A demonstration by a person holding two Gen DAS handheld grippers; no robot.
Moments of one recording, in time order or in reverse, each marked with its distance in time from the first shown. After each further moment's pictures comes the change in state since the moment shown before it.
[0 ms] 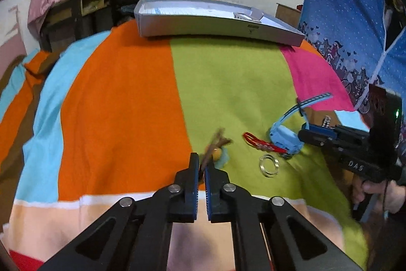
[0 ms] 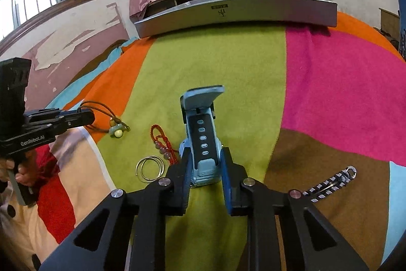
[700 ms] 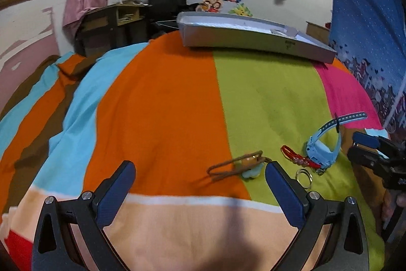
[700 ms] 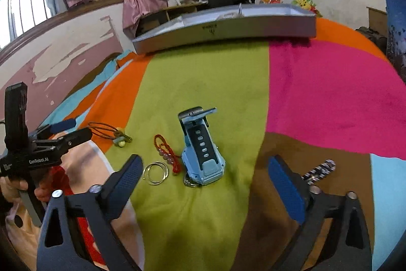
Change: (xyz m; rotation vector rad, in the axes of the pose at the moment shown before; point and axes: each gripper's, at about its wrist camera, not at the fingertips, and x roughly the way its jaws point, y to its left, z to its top) left arm 0.003 0.020 -0.016 -0.050 -0.144 0.185; right arm -0.034 -0.011 0.004 0.042 -0.041 -0.036
